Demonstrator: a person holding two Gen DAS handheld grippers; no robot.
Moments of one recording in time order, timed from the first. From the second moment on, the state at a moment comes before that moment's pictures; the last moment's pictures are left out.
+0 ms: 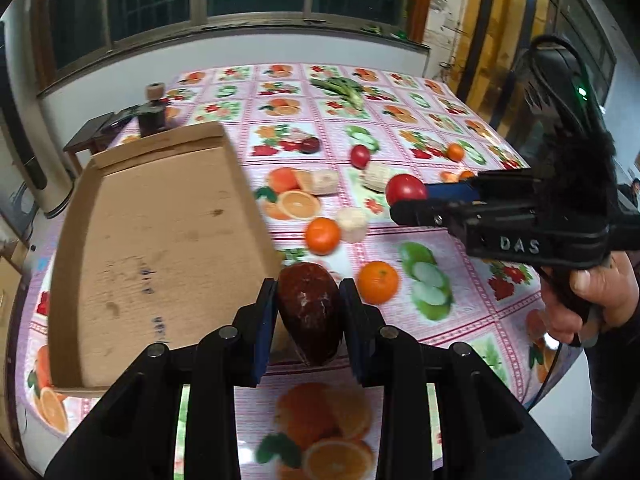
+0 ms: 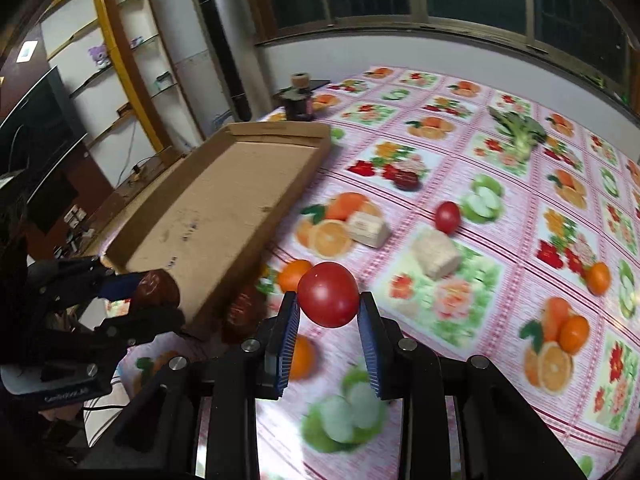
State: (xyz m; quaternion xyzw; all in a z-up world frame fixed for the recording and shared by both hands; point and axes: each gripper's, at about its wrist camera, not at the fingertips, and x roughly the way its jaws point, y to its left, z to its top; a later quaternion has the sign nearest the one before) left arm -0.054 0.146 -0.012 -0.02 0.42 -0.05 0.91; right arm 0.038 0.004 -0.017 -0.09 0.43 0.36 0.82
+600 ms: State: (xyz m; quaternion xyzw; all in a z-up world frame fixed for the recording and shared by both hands) left arm -0.052 0.229 -0.022 -0.06 0.42 0.03 0.90; right arm 0.017 0.097 -0.015 -0.11 0.42 0.45 0.78
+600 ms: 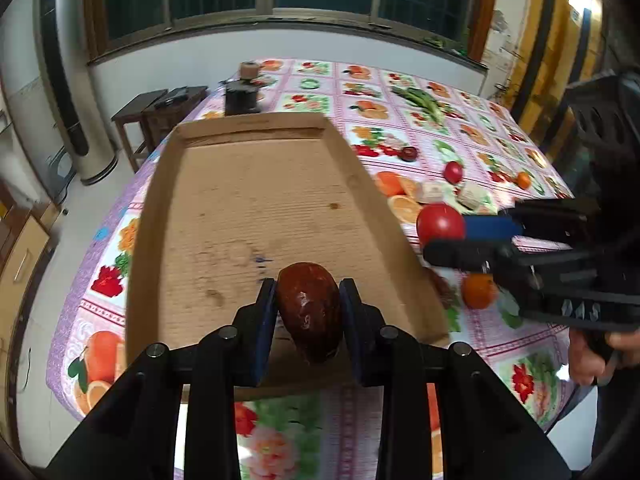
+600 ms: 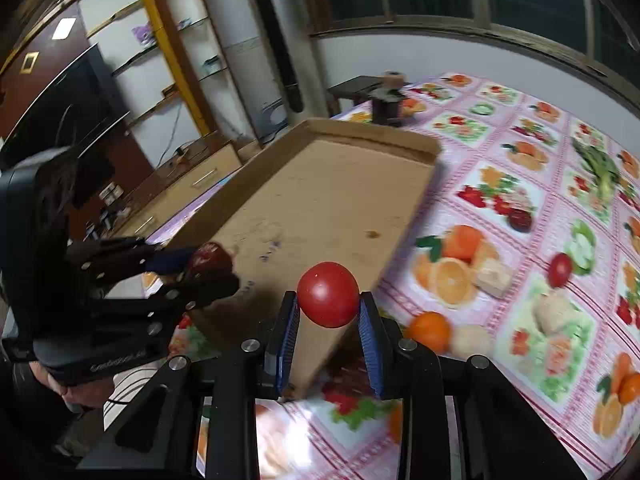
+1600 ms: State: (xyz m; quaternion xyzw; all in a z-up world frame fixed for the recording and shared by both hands) left arm -0.035 0.268 -0.061 -0.07 0.48 0.07 0.87; right arm 0.004 0.163 -0.060 -0.19 0.45 0.47 0.74
